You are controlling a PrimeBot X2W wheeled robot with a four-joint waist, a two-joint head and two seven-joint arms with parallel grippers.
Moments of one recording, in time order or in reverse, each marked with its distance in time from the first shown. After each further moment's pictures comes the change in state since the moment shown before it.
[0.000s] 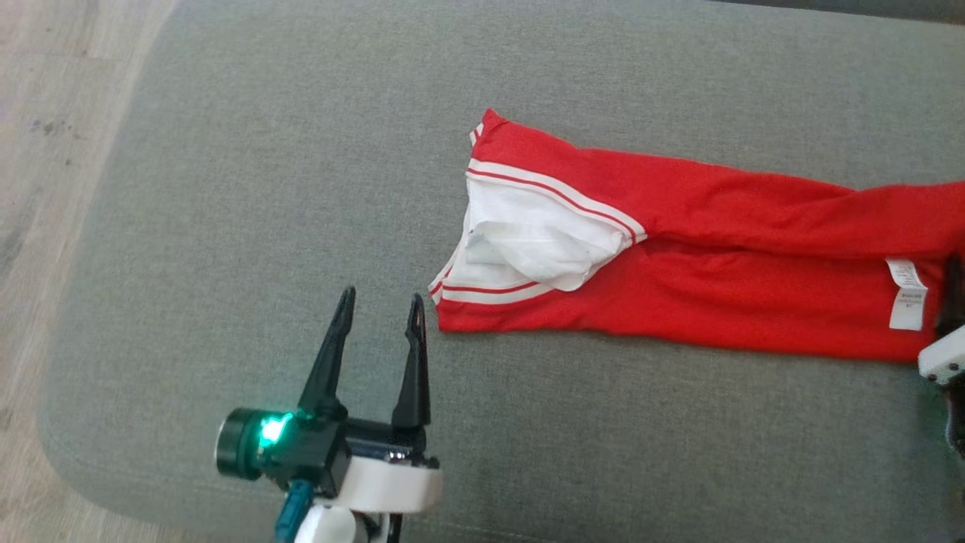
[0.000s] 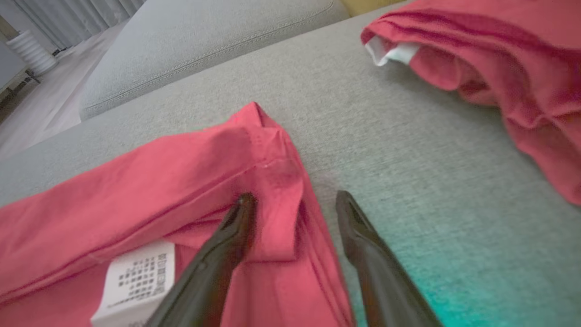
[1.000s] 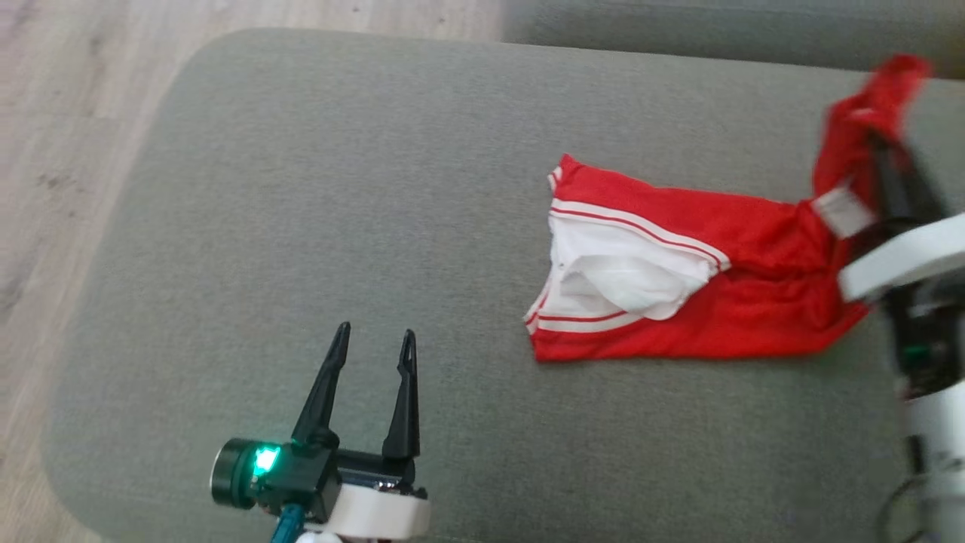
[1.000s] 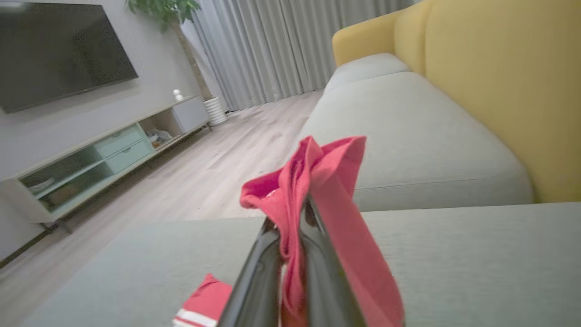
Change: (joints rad) left arm 0.111 -0.094 0.160 0.057 0.130 -0.148 0.000; right arm 0.044 0.073 0.077 -0.642 -0.042 0.000 0.229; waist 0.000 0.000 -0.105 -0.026
